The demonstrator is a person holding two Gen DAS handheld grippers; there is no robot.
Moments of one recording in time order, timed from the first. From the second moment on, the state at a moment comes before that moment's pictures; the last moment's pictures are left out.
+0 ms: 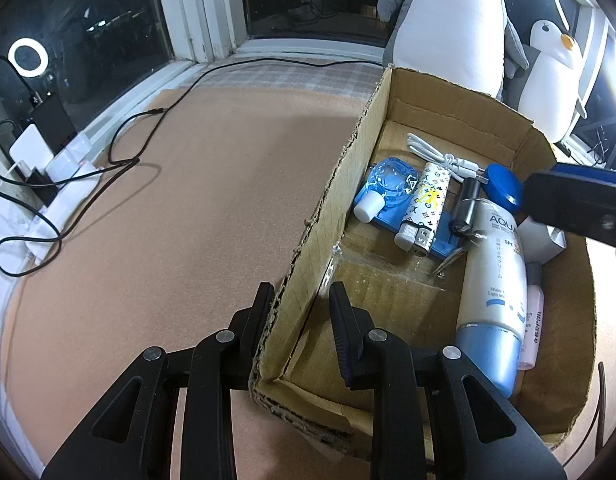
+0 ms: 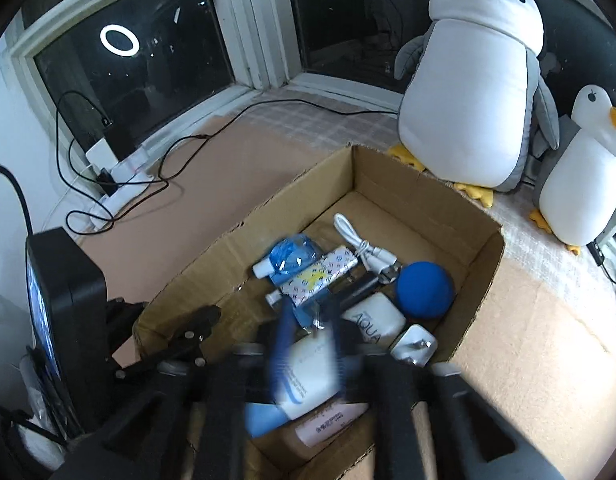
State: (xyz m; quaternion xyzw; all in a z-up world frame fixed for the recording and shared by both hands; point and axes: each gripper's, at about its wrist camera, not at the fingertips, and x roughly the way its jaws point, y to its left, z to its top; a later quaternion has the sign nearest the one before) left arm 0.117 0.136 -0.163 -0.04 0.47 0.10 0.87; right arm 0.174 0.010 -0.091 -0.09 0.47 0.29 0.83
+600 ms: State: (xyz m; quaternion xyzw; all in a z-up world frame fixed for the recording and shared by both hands) left arm 0.066 0.104 -0.089 -0.01 0.42 0.09 0.90; right arm 0.133 -0.063 -0.038 -0.05 0.42 0.22 0.88
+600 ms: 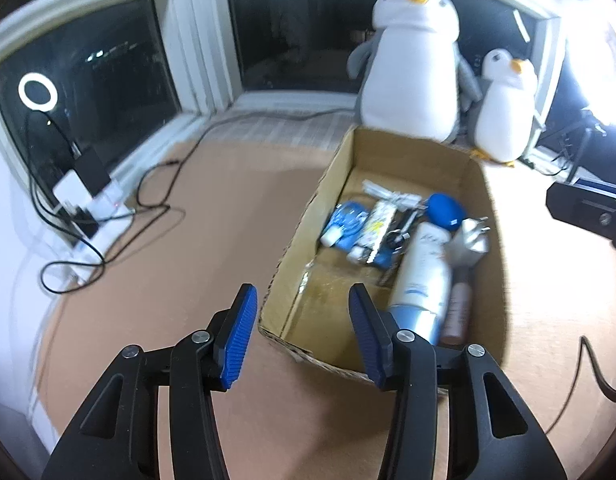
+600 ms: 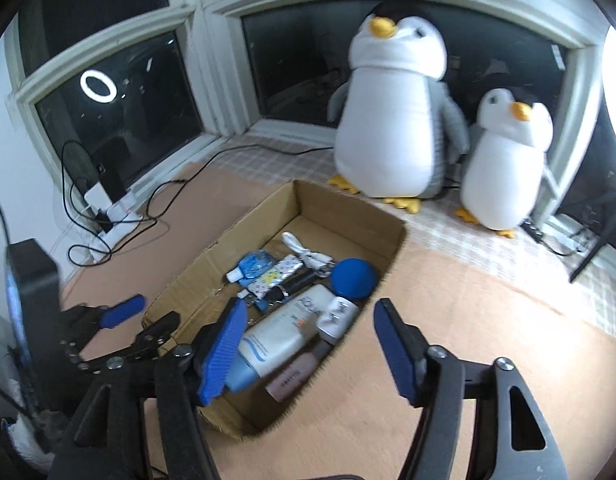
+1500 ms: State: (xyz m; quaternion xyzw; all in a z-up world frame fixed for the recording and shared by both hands) left arm 0.005 0.057 -0.016 0.01 0.37 0.07 0.93; right arm 0.048 -0.131 0.012 -0.04 0.36 0.15 0.92
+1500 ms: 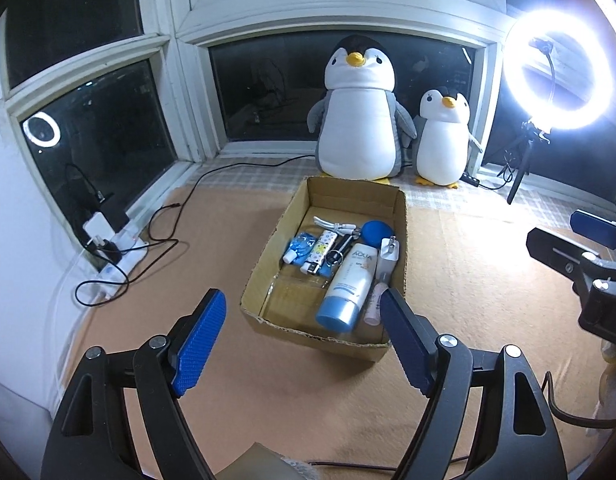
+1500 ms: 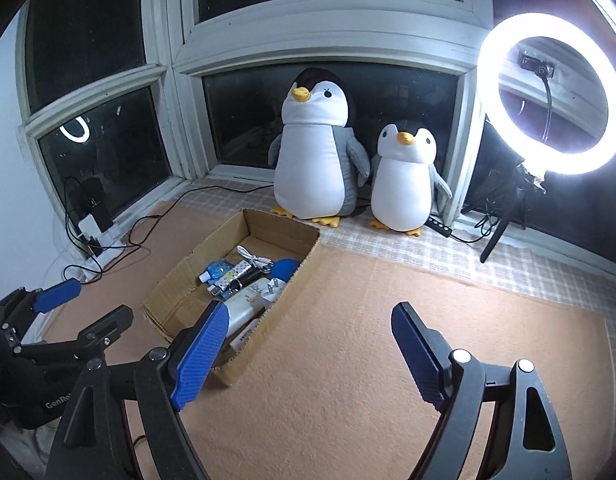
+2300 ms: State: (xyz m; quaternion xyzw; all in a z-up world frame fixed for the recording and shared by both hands) left arm 0.004 0.054 -0.016 0.01 0.38 0.06 0.92; right arm 0.045 -0.134 0.009 -0.04 0.36 0.14 0.92
